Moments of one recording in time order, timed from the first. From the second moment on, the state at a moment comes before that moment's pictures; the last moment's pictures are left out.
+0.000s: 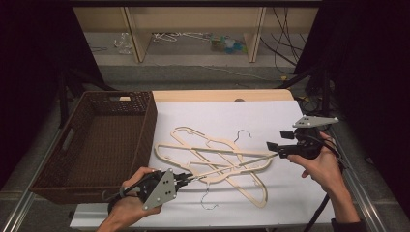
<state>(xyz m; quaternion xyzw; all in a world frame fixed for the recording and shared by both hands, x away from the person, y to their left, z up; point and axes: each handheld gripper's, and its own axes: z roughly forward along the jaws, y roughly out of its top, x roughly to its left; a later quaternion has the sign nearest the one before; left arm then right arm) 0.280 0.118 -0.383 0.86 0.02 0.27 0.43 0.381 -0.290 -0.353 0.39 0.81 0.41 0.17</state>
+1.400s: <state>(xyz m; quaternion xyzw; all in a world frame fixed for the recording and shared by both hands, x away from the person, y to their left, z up) 0.338 0.299 -0.258 0.71 0.37 0.17 0.57 0.360 -0.277 -0.416 0.38 0.84 0.36 0.14</state>
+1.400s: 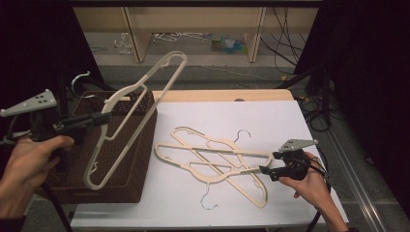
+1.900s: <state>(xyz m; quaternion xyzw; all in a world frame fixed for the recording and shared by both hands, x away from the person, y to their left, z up) 0.382 0.351 -0.280 0.76 0.38 0.23 0.48 0.360 -0.275 -0.420 0.37 0.85 0.35 0.14</state>
